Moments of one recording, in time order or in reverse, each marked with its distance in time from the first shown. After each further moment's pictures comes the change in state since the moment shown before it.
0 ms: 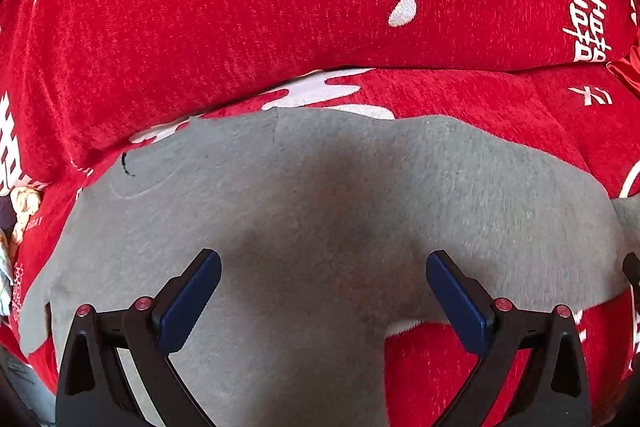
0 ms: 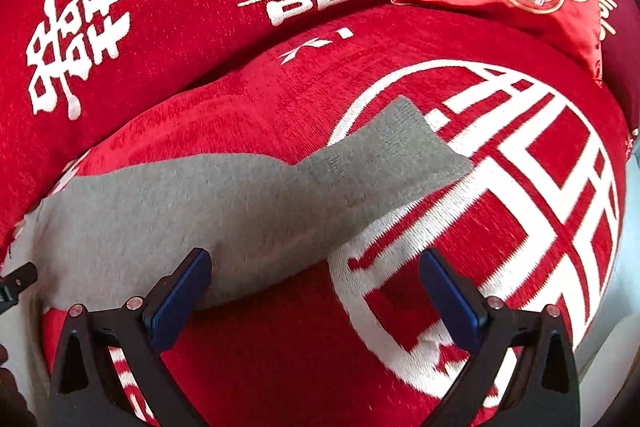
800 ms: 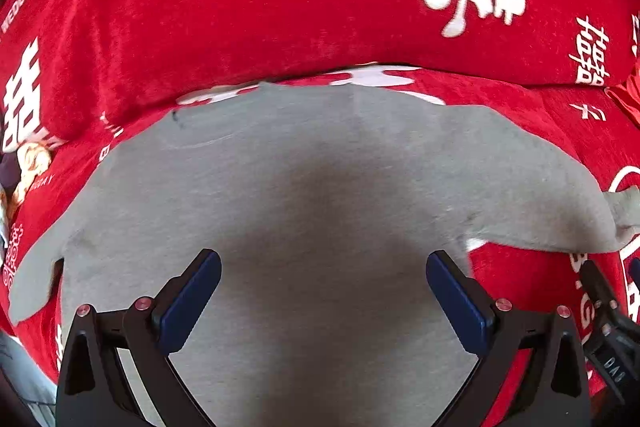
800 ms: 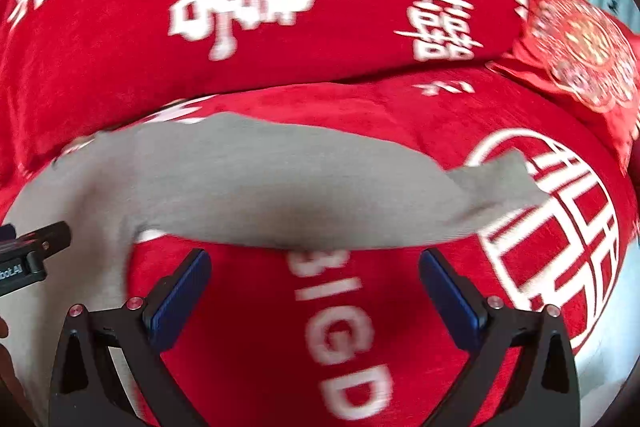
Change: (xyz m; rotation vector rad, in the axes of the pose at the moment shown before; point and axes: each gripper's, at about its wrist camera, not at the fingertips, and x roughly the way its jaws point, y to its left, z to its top) left arm -0.031 0.068 -0.043 -0.087 -0.020 -0.035; right arm -0.058 0.125 -0.058 -0.273 -0.084 0.048
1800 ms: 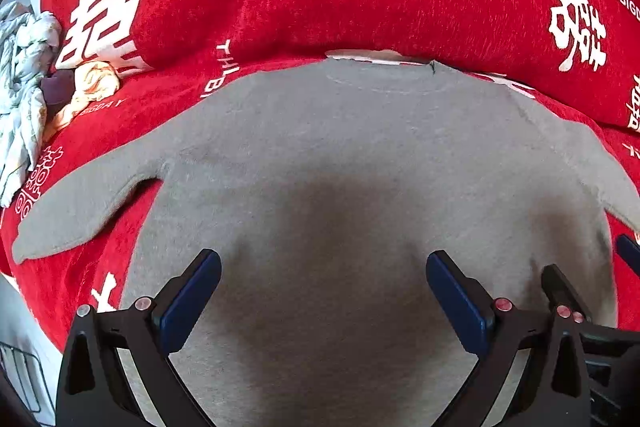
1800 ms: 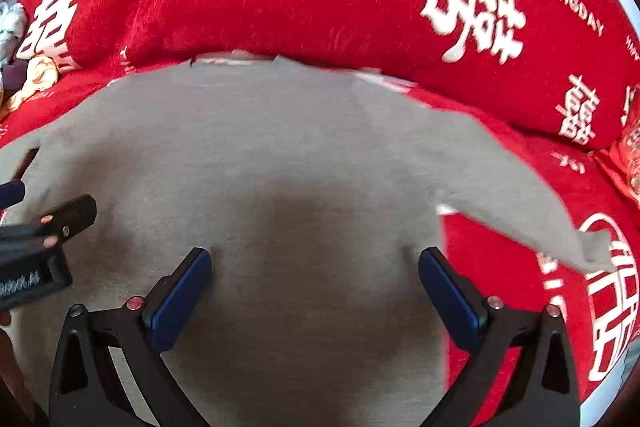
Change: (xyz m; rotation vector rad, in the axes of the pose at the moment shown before) left arm -0.004 0.171 -0.078 -0.199 -0.042 0.078; right arm -0.024 0.203 -0.051 -0.386 -0.005 0.158
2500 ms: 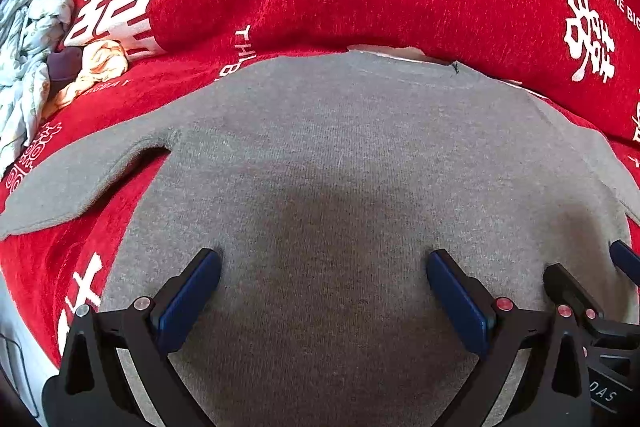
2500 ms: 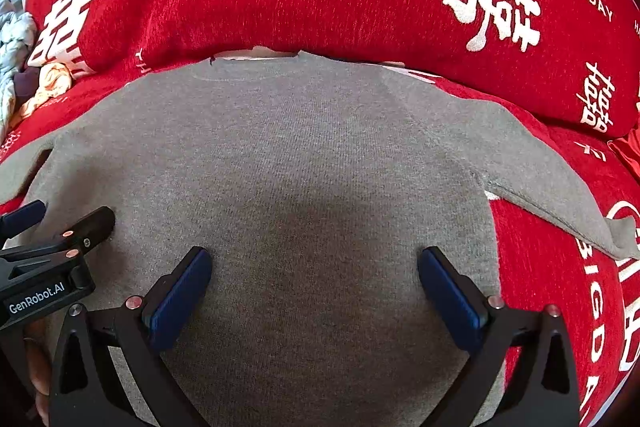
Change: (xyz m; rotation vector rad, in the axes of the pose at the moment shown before) left arm 0.020 0.028 -0.027 -0.061 -0.058 -0.013; right arm 0.013 0.016 -0.010 0.031 -0.005 0.083
